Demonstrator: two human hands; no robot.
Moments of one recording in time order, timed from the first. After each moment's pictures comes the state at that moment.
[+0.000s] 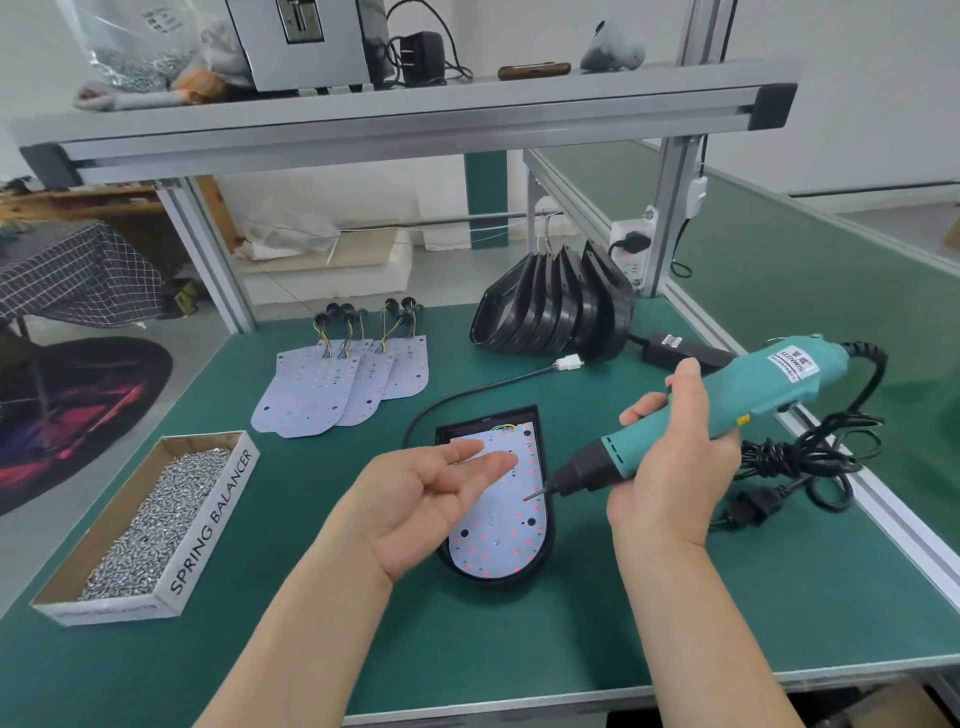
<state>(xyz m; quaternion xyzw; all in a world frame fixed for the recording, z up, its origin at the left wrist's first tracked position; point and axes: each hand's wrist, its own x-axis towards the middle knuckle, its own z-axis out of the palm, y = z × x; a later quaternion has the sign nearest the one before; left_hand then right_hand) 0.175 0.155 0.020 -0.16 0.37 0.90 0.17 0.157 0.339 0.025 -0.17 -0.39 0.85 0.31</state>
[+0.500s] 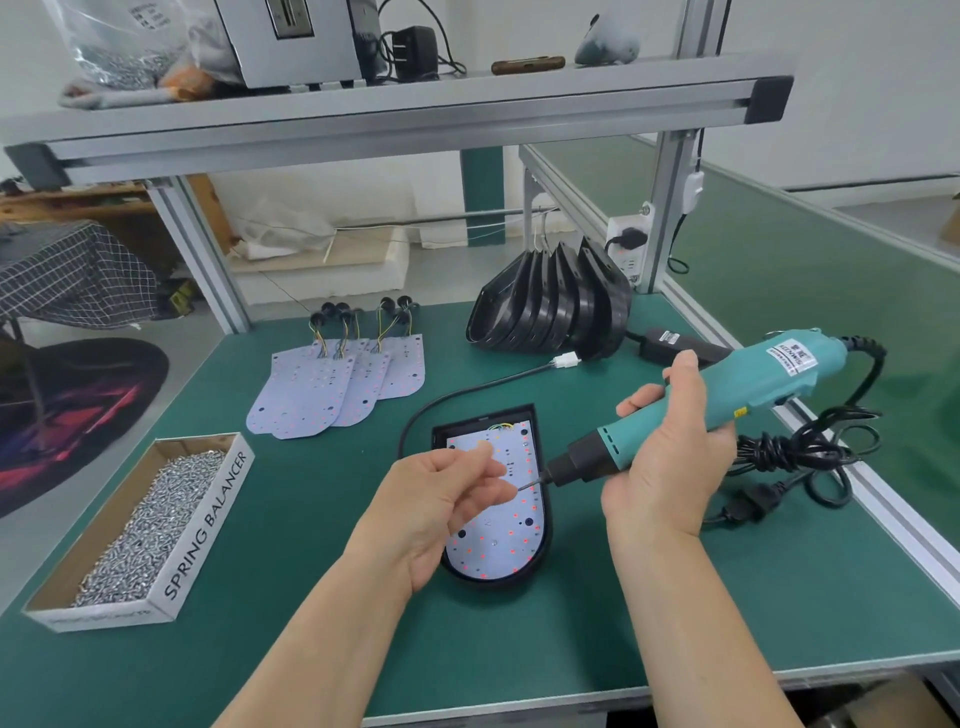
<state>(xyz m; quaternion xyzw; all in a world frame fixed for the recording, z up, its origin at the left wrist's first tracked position) 0.172 0.173 0.006 -0.16 0.59 0.78 0.11 0.154 0.338 0.031 -0.18 -0.37 0.86 0.31</state>
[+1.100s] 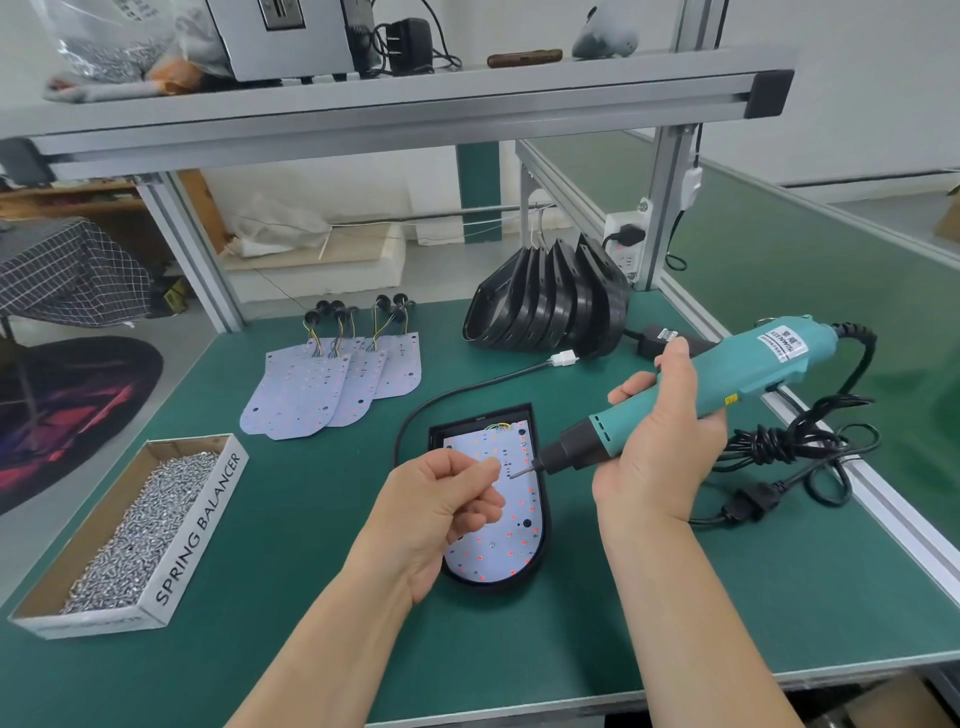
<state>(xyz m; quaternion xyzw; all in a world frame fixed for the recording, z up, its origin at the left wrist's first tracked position) 0.176 0.174 -0.001 -0.15 0.63 0.76 0.10 0.144 0.334 0.034 -0.18 -0.37 0.86 0.31</state>
